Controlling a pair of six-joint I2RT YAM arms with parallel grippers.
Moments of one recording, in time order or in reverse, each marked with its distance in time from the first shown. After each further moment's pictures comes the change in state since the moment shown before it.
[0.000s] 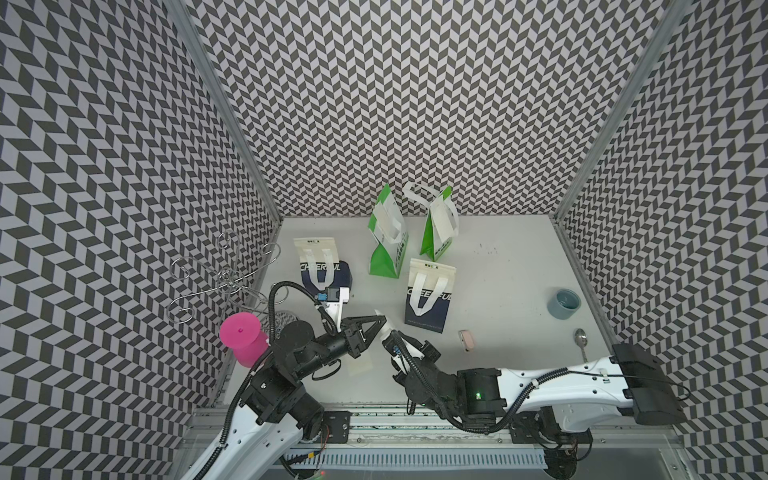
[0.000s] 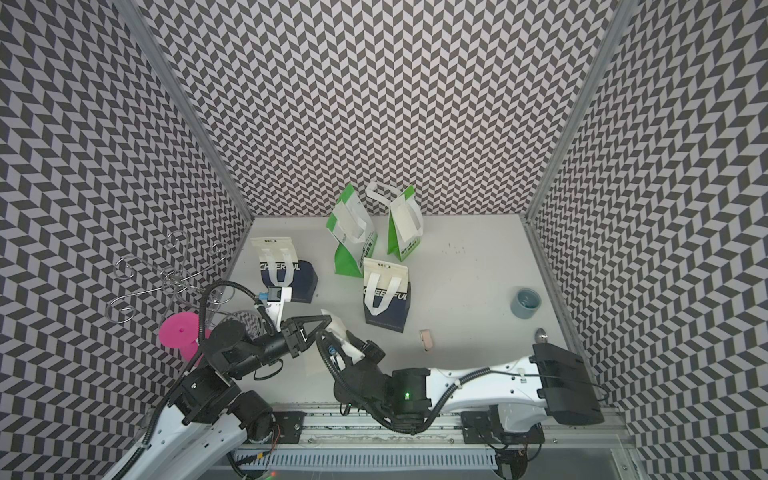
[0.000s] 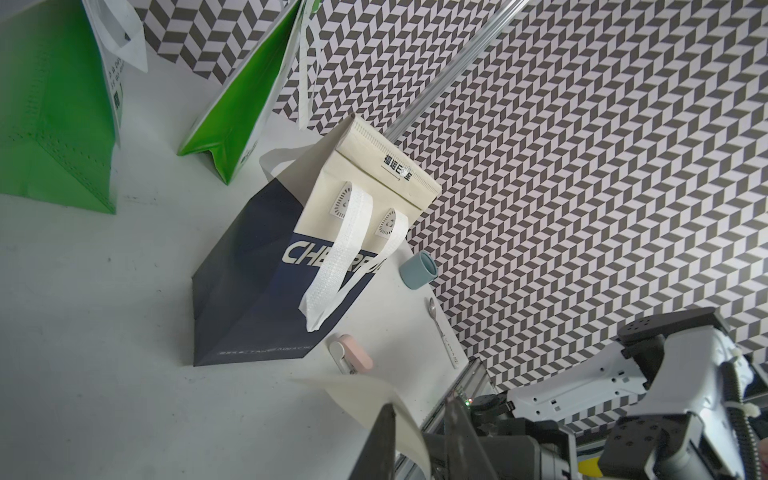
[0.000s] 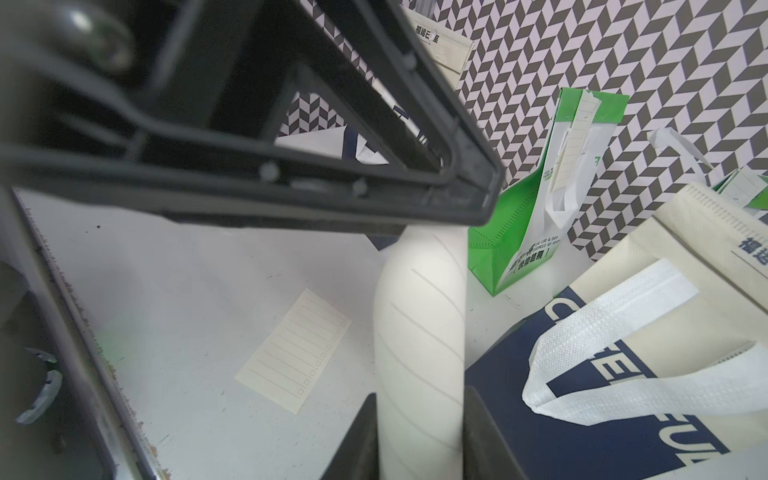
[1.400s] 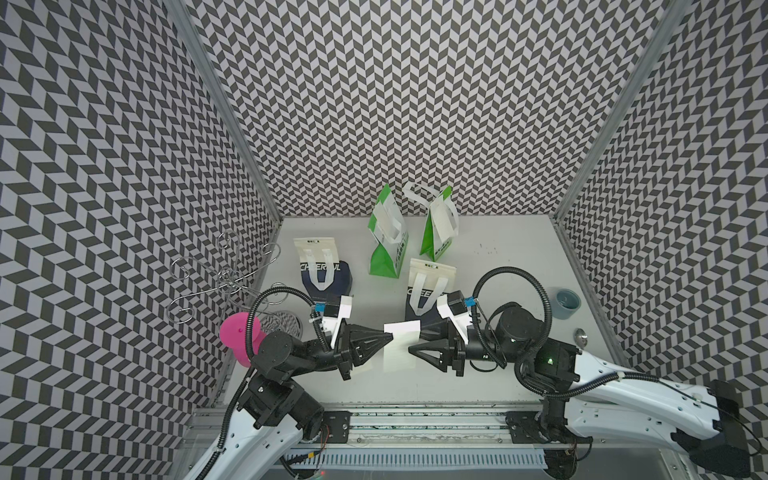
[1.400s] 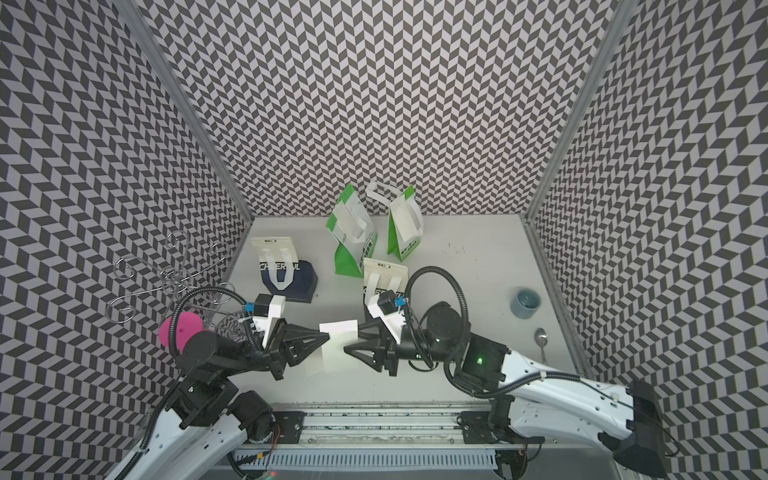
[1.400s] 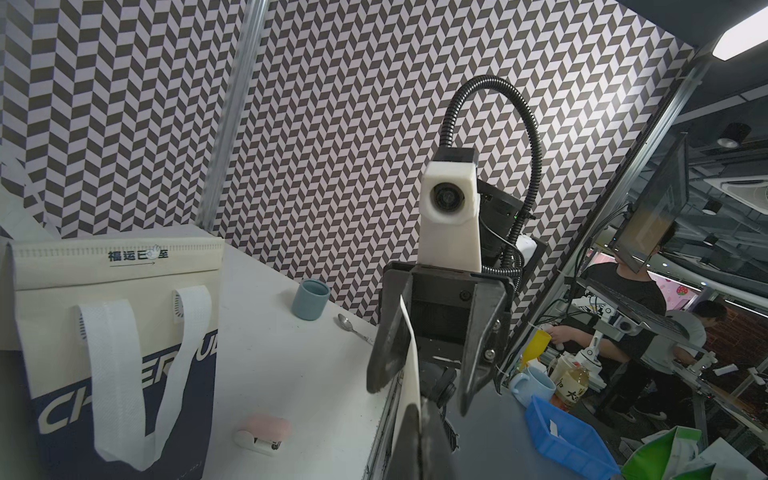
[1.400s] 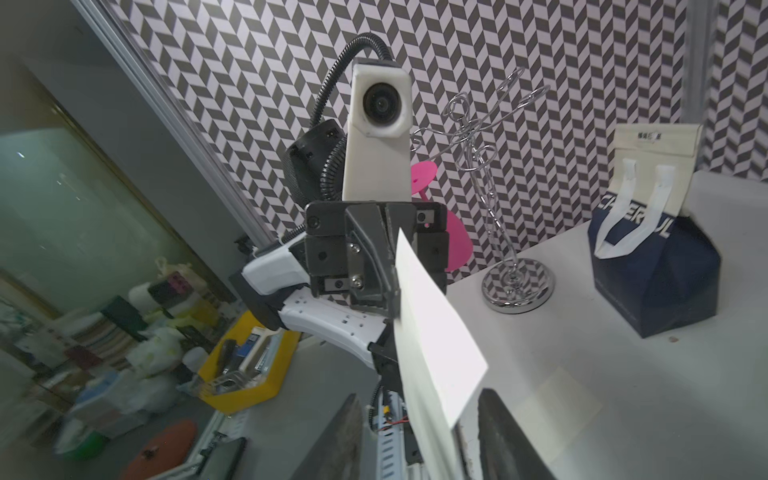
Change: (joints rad) left arm 0.000 -0.032 -0.004 0.306 0.384 0.211; right arm -0.414 -0.465 -0.176 0.180 -1.250 0.309
